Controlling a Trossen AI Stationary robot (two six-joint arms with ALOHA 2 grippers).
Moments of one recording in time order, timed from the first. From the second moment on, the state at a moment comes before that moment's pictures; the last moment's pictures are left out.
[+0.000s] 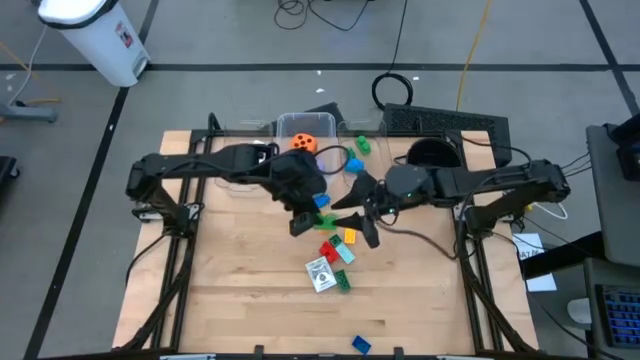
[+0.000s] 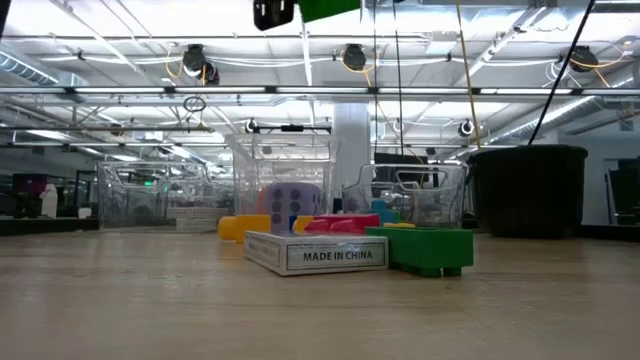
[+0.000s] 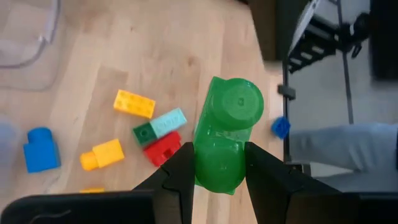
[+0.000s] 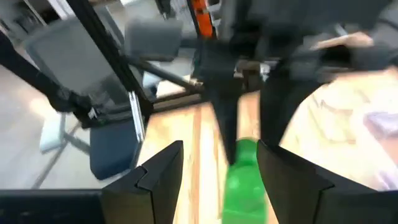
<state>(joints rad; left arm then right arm) 0.03 1.68 1.76 -0.93 0.31 -0.32 0.12 1.35 1.31 -0.26 -0.04 0.33</state>
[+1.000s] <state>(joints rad) 0.04 1.68 1.76 -0.86 0.29 -0.32 0.13 1.41 1.31 -0.37 0.10 0.38</state>
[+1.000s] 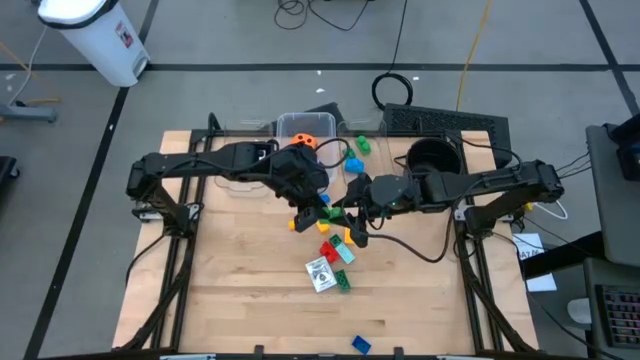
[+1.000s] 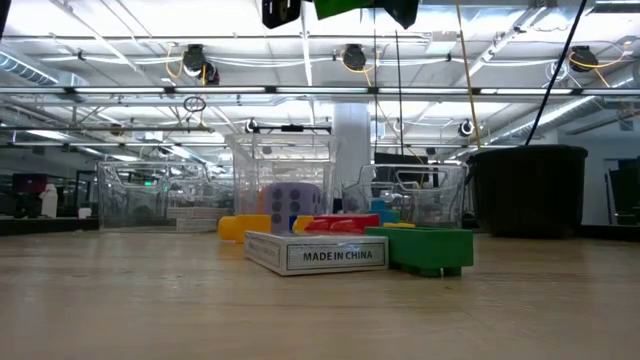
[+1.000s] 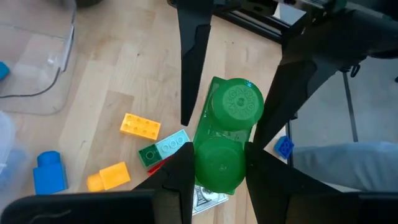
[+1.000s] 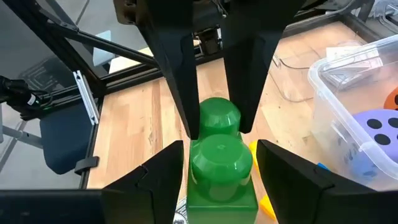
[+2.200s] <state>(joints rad) 0.17 1.63 1.78 -0.86 0.36 -0.32 0.09 1.41 1.31 -0.40 0.14 0.37</state>
